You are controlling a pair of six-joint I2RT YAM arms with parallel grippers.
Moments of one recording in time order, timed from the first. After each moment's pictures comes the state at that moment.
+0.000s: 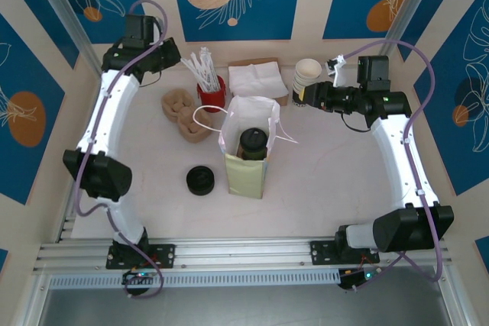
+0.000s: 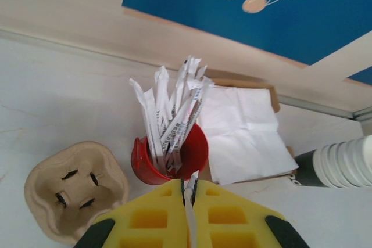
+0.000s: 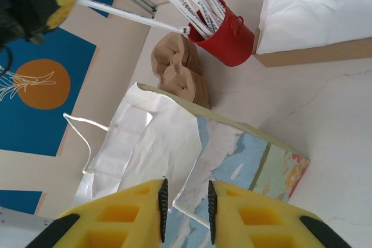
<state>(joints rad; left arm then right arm) -0.19 1.82 2.10 -0.89 0.12 -0.45 0.04 1.34 1.47 -0.86 -0.78 0.30</state>
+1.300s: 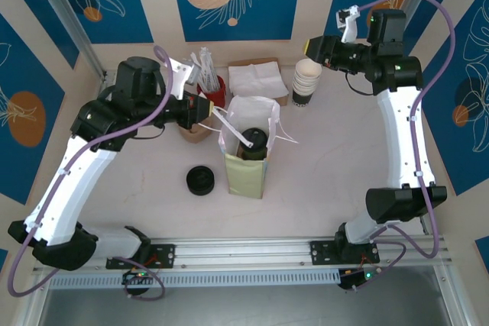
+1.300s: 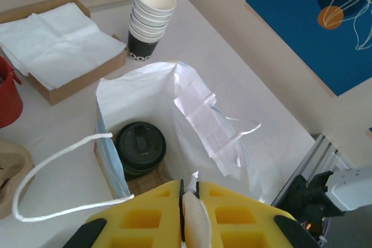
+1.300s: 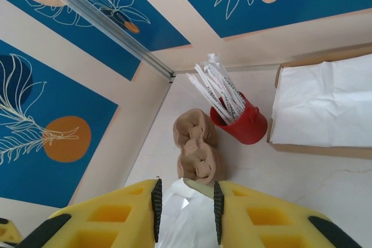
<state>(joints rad) -0.59 1.29 1.77 -1.02 0.34 -0.23 0.06 1.57 2.01 -0.92 -0.72 0.41</state>
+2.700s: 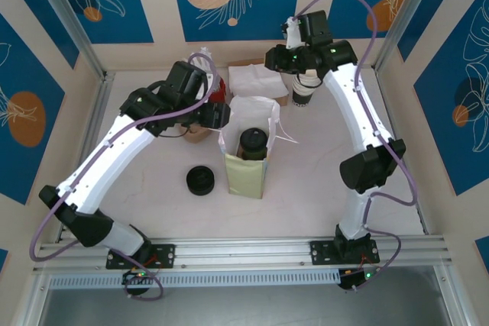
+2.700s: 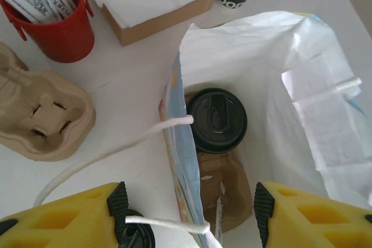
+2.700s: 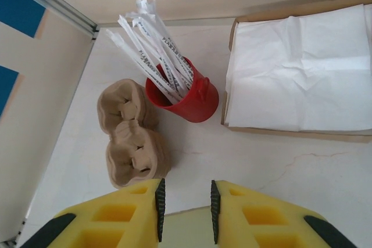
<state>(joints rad) -0.68 1.49 1.77 -1.10 -0.01 -0.35 0.34 1.91 2.22 -1.02 -0.32 0.34</state>
